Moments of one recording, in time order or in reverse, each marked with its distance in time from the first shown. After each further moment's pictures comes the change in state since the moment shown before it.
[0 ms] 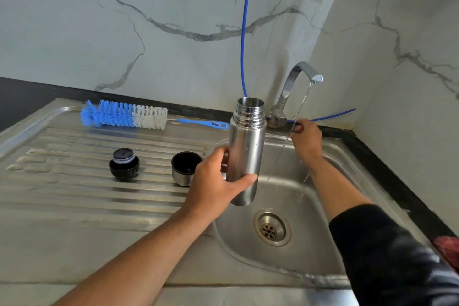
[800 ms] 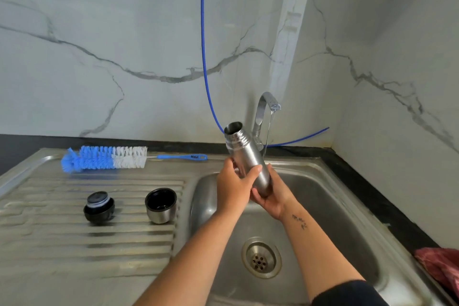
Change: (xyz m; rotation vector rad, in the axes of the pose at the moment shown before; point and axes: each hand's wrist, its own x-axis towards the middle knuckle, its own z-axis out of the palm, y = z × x) left_hand 0.061 0.036 0.106 -0.220 0.079 -0.162; right_hand -0.072 0.012 -0.001 1.246 -0.502 0.747
